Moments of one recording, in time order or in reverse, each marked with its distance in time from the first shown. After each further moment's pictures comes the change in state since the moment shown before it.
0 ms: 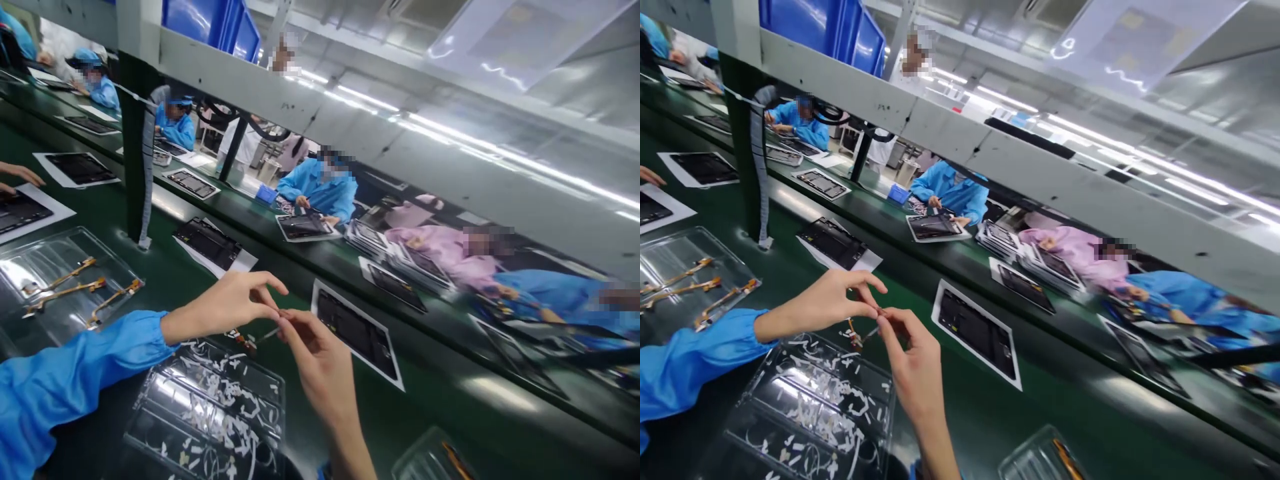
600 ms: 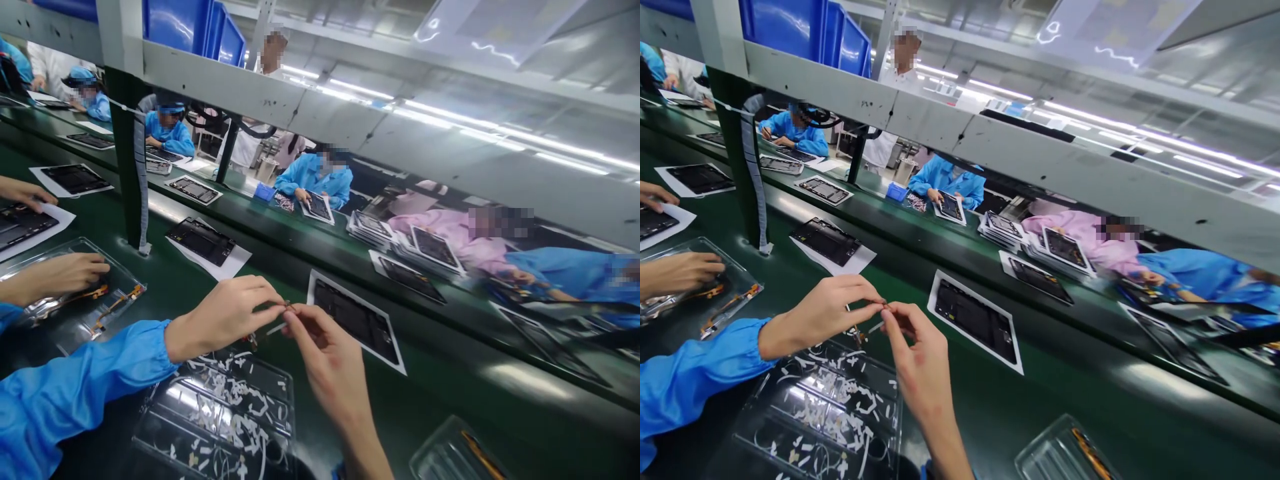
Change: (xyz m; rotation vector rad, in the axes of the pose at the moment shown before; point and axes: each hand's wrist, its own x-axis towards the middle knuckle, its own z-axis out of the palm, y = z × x) left_hand -0.008 -0.012 0.015 0.556 0.173 0.539; right_hand -0.004 -0.010 -0.001 0.009 0.046 -0.023
